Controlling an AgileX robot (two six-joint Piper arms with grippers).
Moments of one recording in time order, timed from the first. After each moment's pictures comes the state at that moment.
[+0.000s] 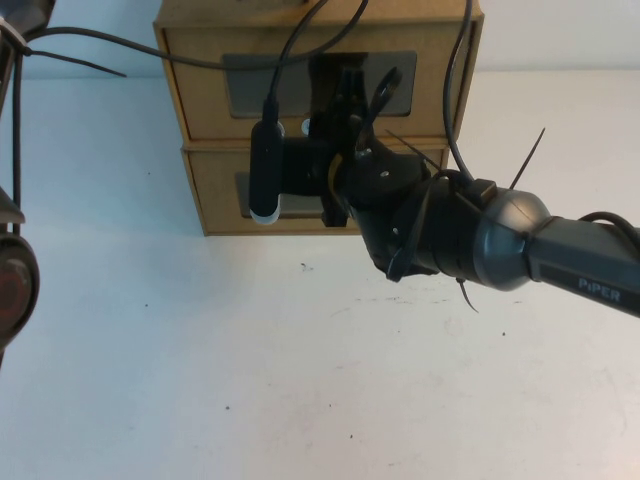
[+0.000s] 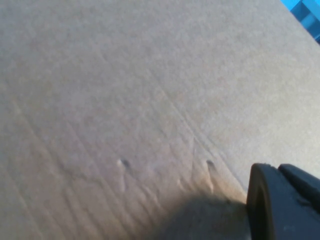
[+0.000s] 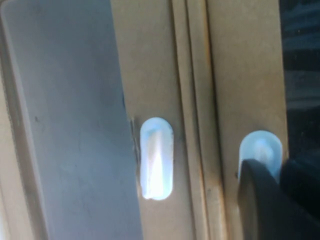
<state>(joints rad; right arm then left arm) 0.78 2.02 -1.56 -1.64 0.46 0.52 -0.26 2.26 -2.65 -0.63 1.24 0.20</state>
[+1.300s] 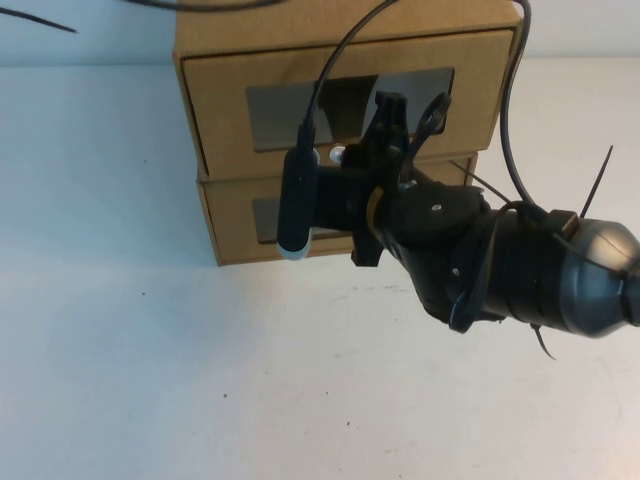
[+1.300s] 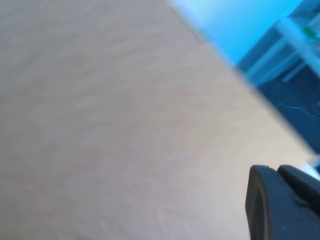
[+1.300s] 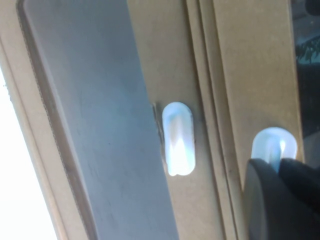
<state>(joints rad) 0.83 1.81 -1.28 -1.59 0.49 0.57 -0.29 2.11 -2.62 -0.62 1.26 0.13</state>
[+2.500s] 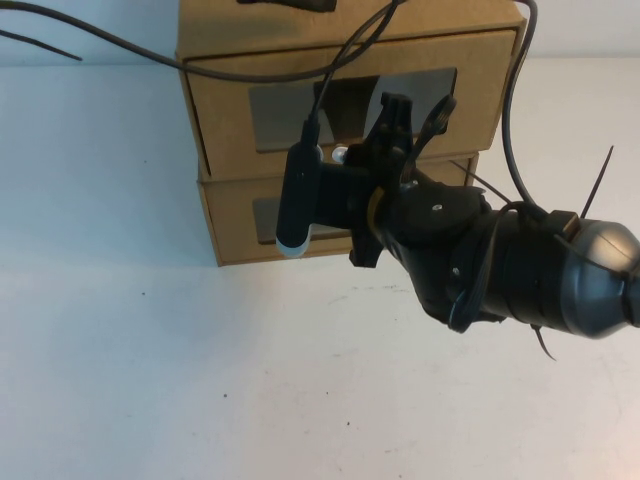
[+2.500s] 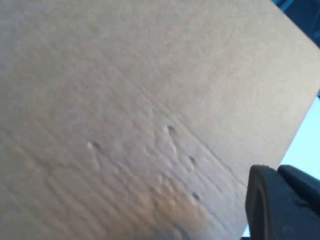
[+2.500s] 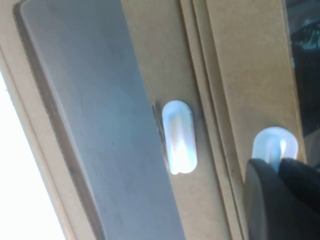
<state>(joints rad) 0.84 1.81 -1.27 -1.57 0.50 0.60 -0.32 2.00 -2.30 -0.63 1.26 0.28</state>
